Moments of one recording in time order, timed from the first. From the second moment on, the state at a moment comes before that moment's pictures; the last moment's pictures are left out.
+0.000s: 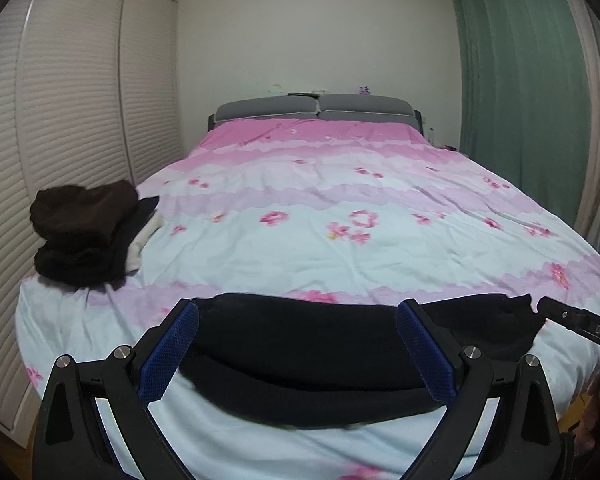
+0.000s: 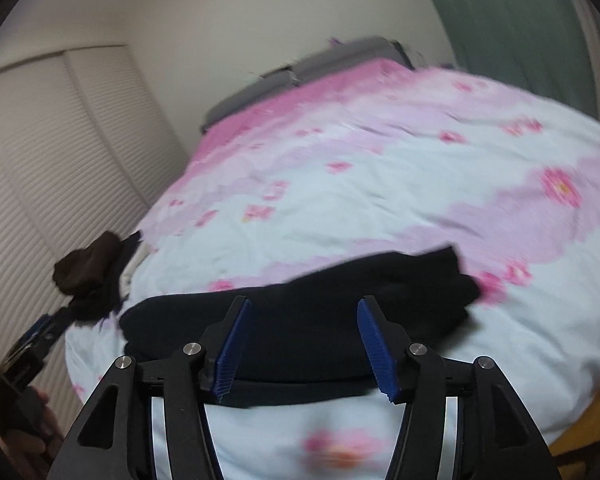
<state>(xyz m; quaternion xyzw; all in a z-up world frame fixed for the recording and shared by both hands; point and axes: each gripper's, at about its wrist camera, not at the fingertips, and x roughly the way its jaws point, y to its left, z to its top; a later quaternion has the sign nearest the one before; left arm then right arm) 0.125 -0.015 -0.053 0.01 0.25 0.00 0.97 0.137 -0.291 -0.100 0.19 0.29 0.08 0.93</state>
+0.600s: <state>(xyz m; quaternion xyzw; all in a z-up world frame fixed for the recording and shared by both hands) 0.213 0.103 -0.135 -0.10 0.36 0.00 0.93 0.154 -0.115 -0.088 0.05 0.23 0.16 0.96</state>
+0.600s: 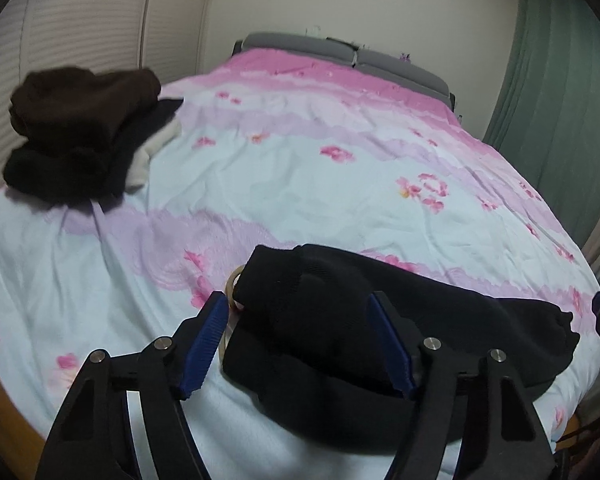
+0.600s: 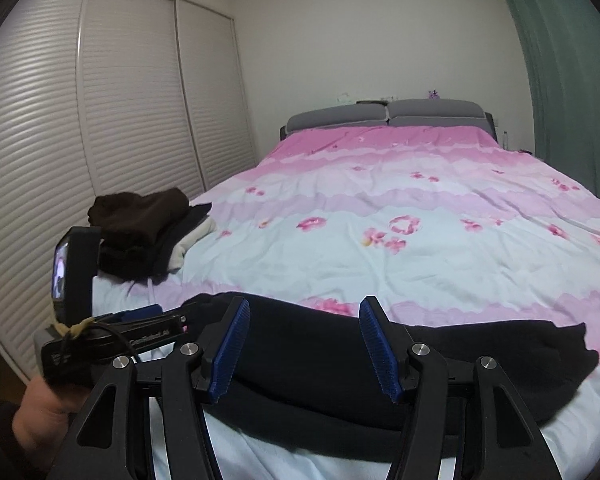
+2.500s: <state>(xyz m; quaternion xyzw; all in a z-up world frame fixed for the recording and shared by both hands) 0.149 0.084 -0.160 -0.11 0.35 0.05 0.93 0.152 -0.233 -0.178 0.25 0.38 0.02 0.89</state>
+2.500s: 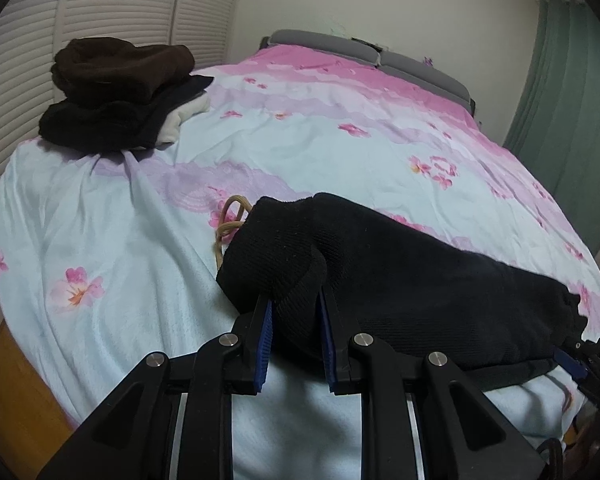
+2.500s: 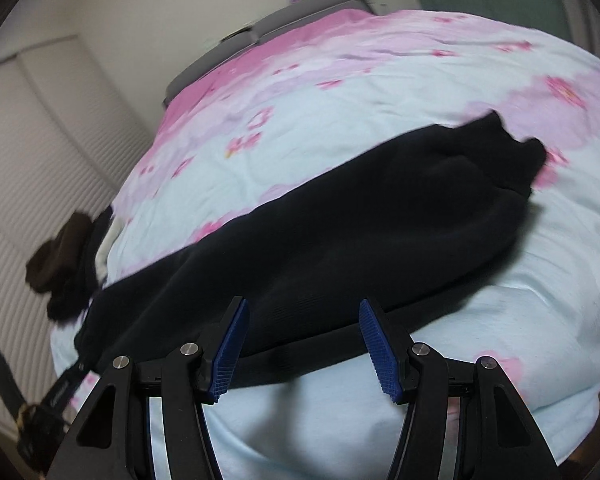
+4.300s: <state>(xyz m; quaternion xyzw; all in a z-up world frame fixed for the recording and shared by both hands) 0.109 0.074 -0.132 -0.07 0.30 0.10 0.94 0.134 -0.259 -0.172 0.28 0.38 -0.01 0.88</state>
